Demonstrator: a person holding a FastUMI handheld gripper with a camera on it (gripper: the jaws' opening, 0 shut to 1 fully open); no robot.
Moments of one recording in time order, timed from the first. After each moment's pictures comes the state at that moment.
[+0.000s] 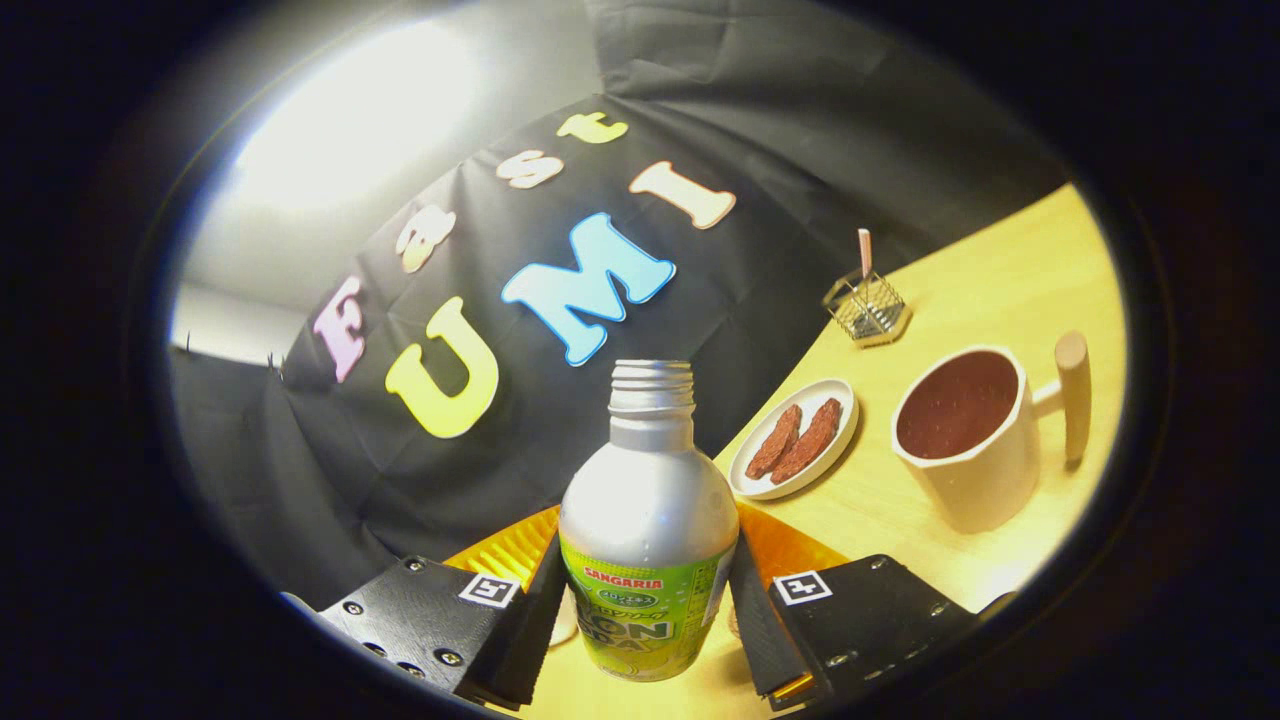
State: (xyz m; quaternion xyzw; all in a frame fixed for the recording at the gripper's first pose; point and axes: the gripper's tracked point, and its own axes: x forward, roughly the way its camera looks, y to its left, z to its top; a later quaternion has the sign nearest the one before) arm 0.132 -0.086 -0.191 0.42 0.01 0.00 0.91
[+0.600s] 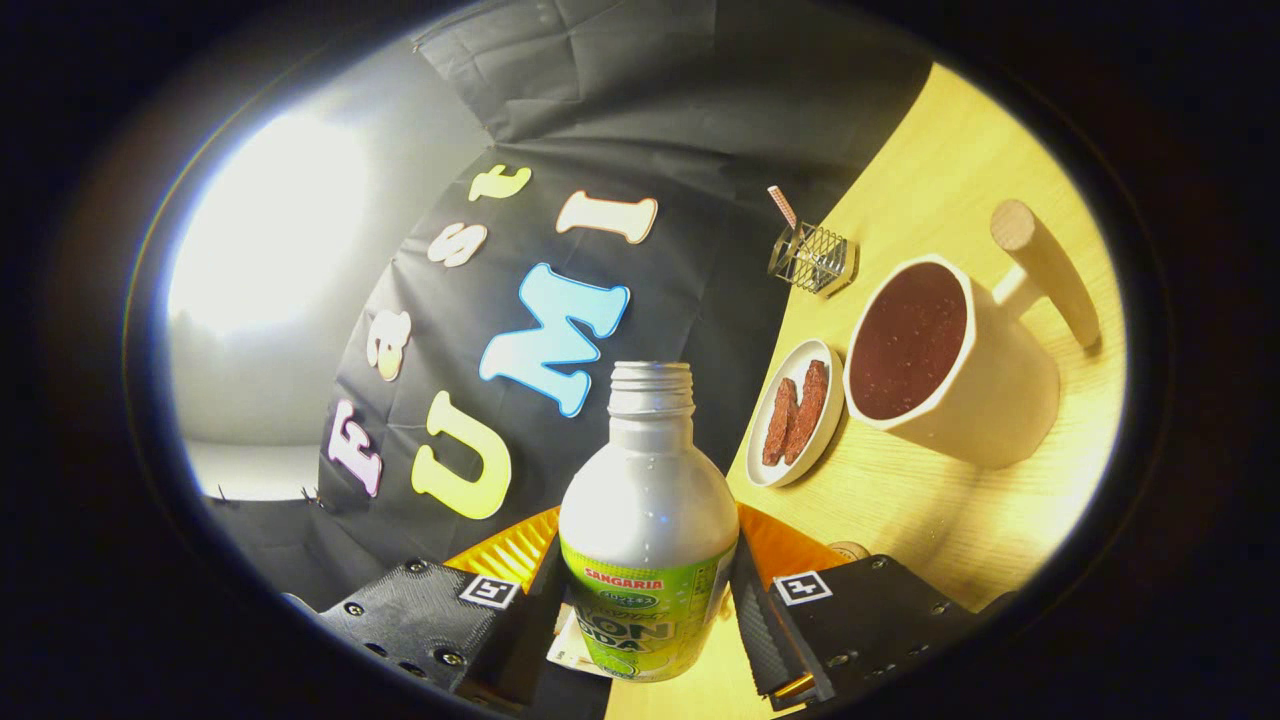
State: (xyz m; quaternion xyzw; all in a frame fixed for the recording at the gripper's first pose) arm 0.137 -0.106 -0.194 0.57 -0.03 -0.01 0.82
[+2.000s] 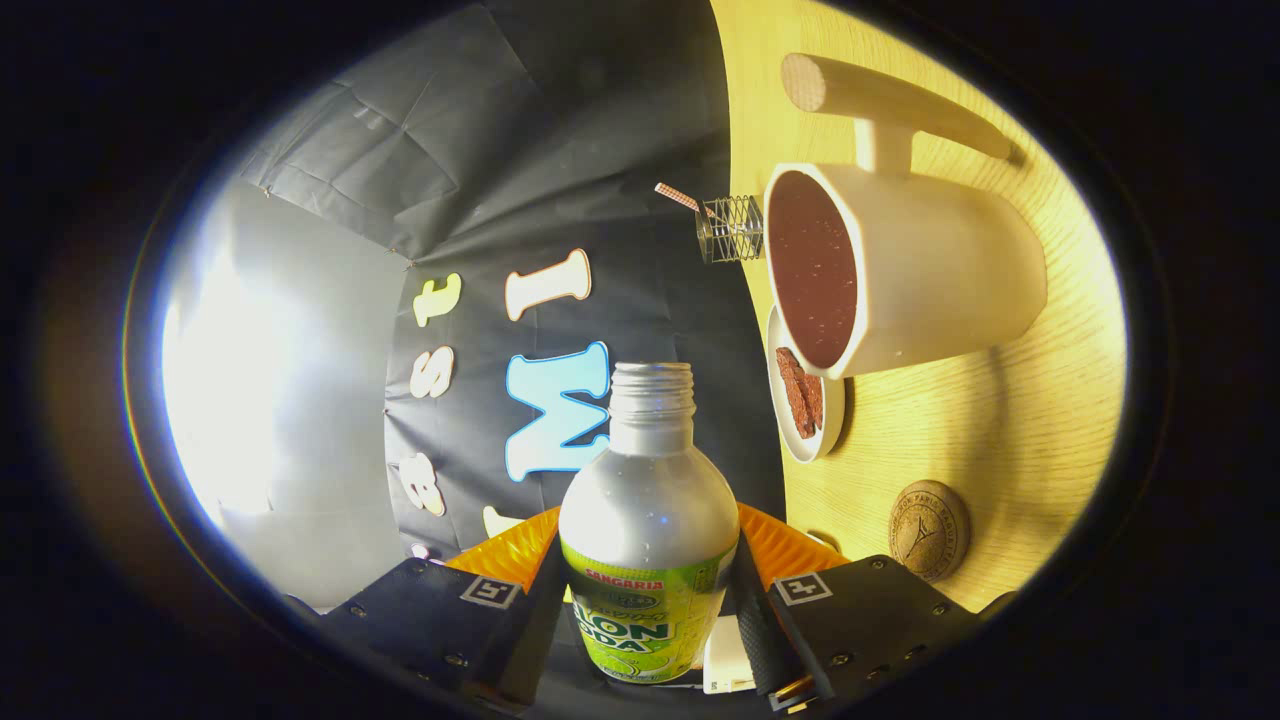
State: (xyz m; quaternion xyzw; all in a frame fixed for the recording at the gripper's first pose) arm 0.151 -0.118 -0.190 0.74 -0.09 -0.01 0.66
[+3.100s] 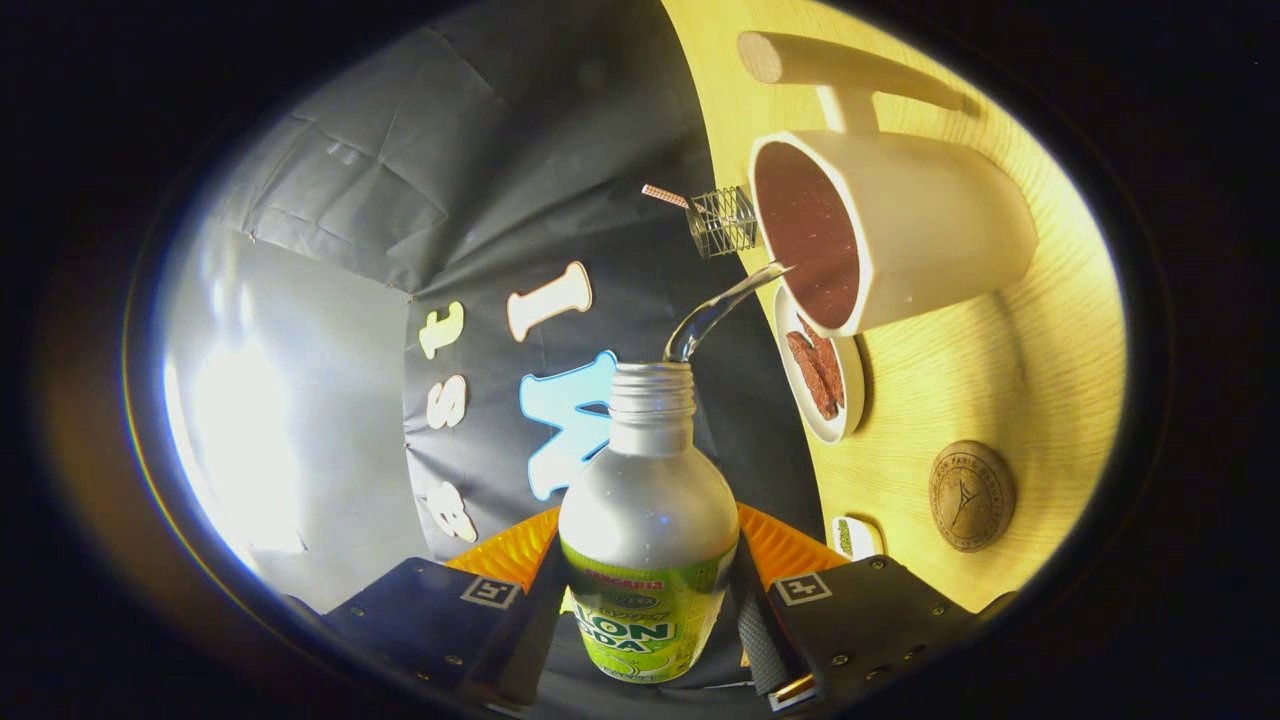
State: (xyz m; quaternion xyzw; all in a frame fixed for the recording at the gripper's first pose) arm 0.163 -0.112 -0.183 0.78 -0.13 0.00 0.61
